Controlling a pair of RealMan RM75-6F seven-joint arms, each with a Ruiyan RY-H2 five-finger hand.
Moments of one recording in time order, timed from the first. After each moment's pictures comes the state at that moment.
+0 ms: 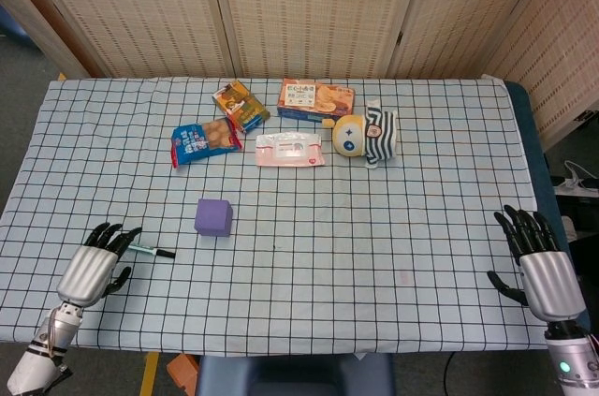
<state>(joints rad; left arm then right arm) -0.27 -1.33 -0.03 -1.34 1.60 1.30 0.12 0.08 -1.17 0.04 -1.56 -1.60 1.53 -0.04</state>
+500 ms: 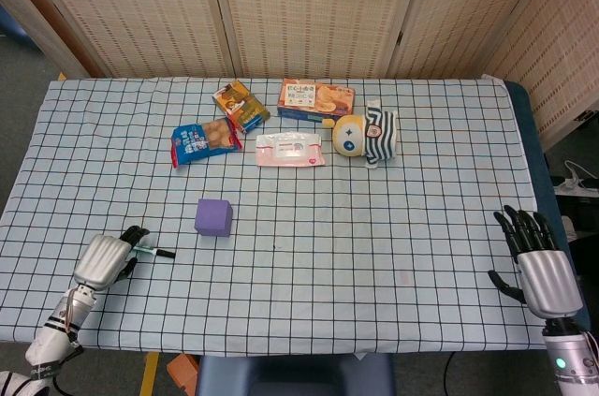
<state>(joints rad) -0.36 -1.47 -0.01 -1.05 1.59 1.19 0.06 0.09 -1.18 0.04 -1.56 -1.56 1.50 -0.09</state>
